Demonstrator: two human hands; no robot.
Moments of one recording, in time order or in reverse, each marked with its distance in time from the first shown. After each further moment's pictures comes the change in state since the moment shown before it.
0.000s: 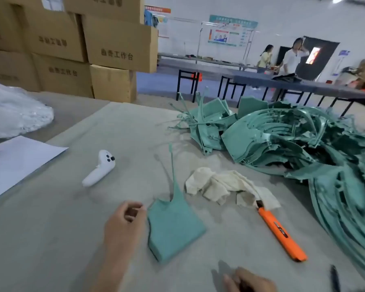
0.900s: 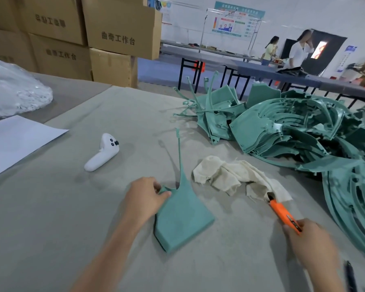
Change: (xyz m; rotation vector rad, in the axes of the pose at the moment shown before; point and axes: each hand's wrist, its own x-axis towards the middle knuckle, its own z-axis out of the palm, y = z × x) left_hand 0.051 -0.004 0.031 0.458 -0.297 0.224; right_hand 0.122 0.043 -0.061 -0.508 -0.162 0.673
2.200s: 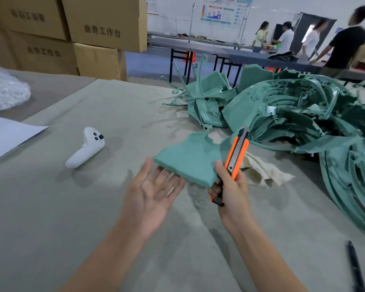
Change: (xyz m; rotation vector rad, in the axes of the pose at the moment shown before) left_hand -0.034 0.035 0.000 -1.863 -0.528 -0.367; right_hand -0.048 -0.144 0.027 1.679 -0.435 -0.136
